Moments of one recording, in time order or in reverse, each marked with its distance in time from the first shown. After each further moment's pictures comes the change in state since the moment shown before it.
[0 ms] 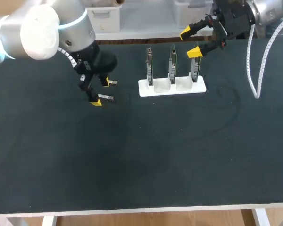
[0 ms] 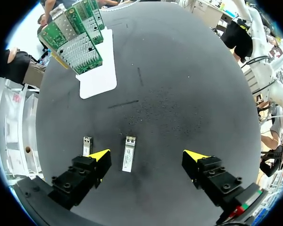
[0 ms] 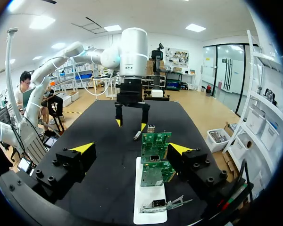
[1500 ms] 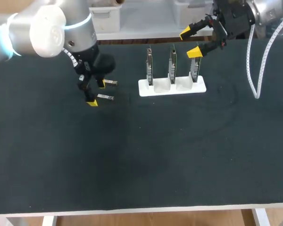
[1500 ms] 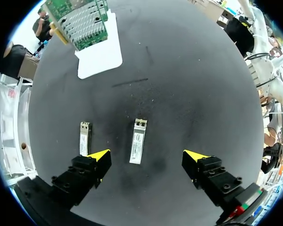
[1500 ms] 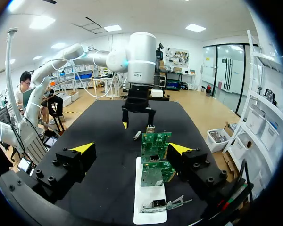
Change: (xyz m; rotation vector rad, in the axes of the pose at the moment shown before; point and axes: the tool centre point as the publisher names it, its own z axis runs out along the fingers) left arm 0.027 0.018 0.019 0.041 0.062 -0.013; right arm 0.000 0.000 0.000 0.000 0.000 0.000
